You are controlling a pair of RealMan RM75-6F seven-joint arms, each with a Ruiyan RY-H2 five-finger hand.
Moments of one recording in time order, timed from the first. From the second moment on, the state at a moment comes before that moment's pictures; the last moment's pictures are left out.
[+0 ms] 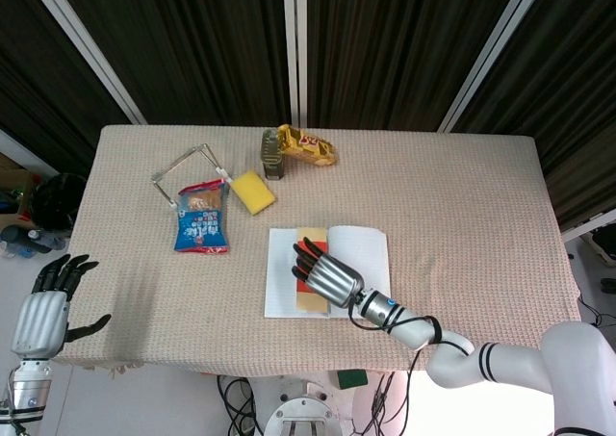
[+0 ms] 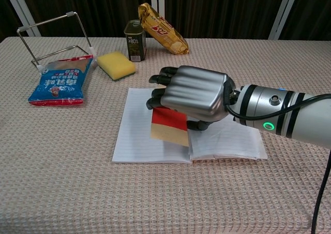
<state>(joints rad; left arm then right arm) -0.02 -1.24 -0.01 -1.61 1.53 1.55 -0.02 0.84 -1.67 0.06 -1.39 -1.55 0.85 -0.73</state>
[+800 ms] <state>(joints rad) 0.00 -1.24 -0.01 -1.60 1.53 1.56 -0.03 0.82 -1.56 0.07 -1.60 -1.41 0.82 -0.65</state>
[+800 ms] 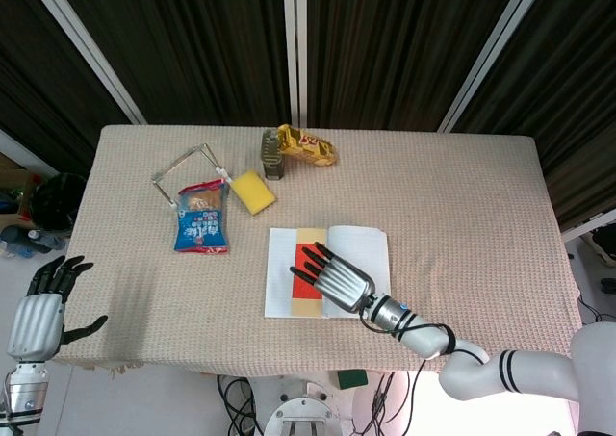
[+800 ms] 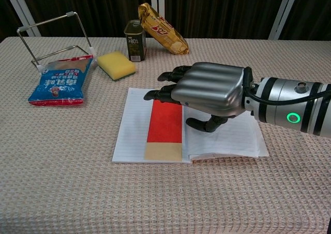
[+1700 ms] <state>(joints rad) -0.01 -1.24 -0.01 -1.60 1.53 1.55 -0.03 0.83 -1.67 0.04 -1.49 -1.35 0.83 -0.52</state>
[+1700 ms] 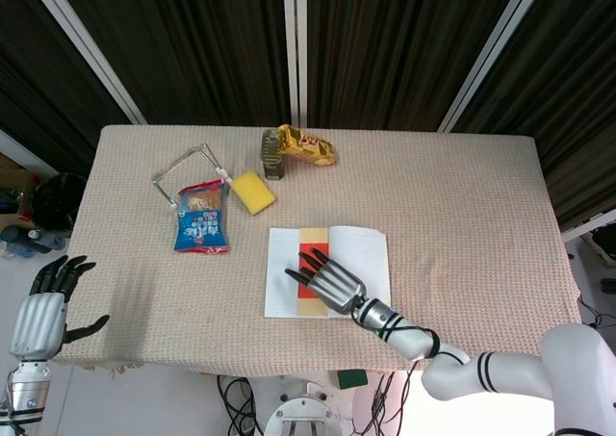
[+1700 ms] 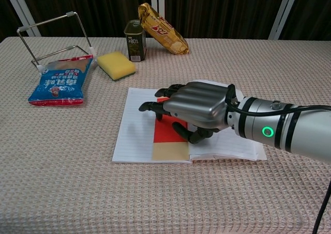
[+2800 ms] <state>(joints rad) -0.03 -1.24 -0.02 -1.61 1.54 1.54 -0.02 0.69 -1.50 0.00 -1.59 -1.45 1.04 -0.38</state>
